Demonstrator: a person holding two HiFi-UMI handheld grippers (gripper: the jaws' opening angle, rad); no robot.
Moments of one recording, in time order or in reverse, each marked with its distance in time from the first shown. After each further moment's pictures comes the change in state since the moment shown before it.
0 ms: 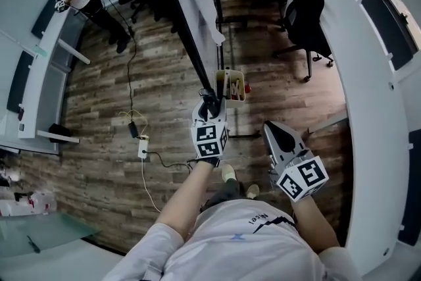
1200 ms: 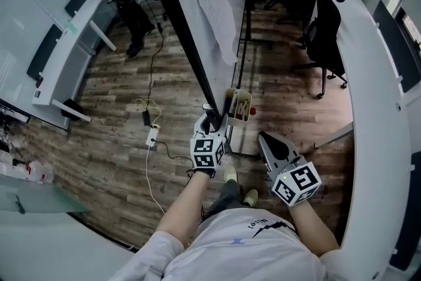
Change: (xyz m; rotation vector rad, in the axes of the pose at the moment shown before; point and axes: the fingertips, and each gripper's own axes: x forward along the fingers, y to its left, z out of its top) left arm -0.130 -0.001 -0.036 -0.018 -0.039 0.036; right arm -0.060 0.082 -0.031 -0.028 0.056 0.191
